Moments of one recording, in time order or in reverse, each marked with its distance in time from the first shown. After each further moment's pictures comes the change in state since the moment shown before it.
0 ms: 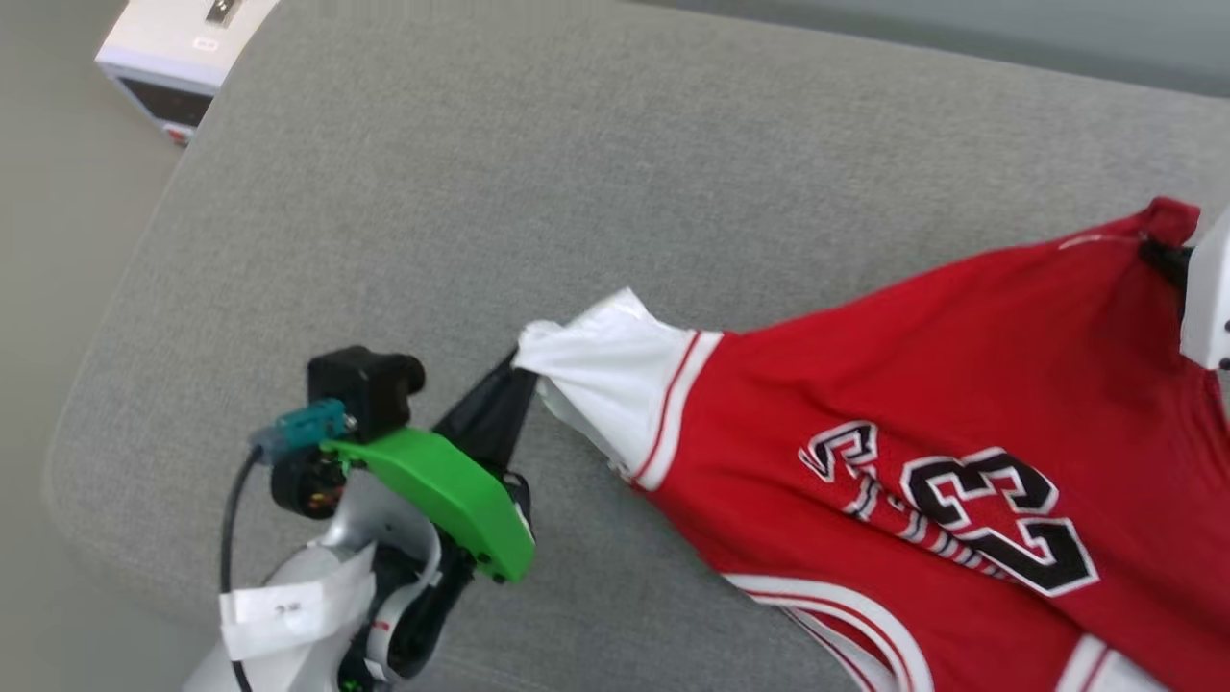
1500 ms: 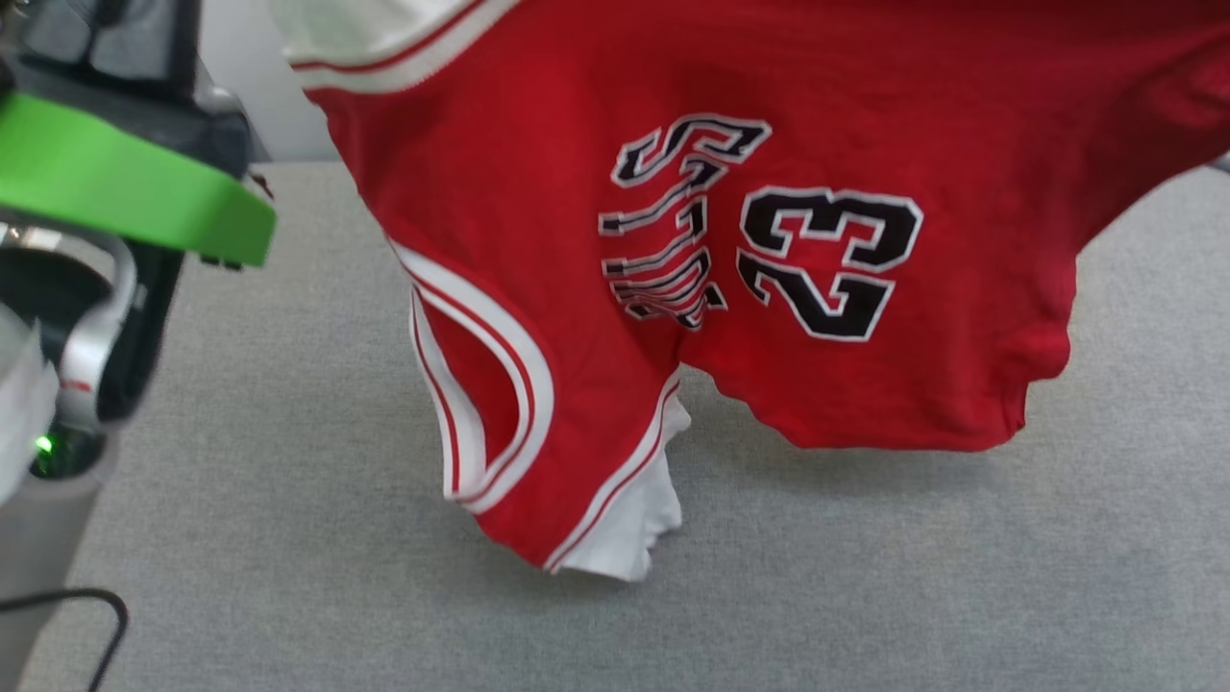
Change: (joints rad) left arm -0.463 0.260 0.195 -0.207 0.228 0.063 0.080; right arm 0.044 0.122 -0.228 -0.403 -0.040 0.000 -0.349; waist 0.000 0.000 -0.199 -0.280
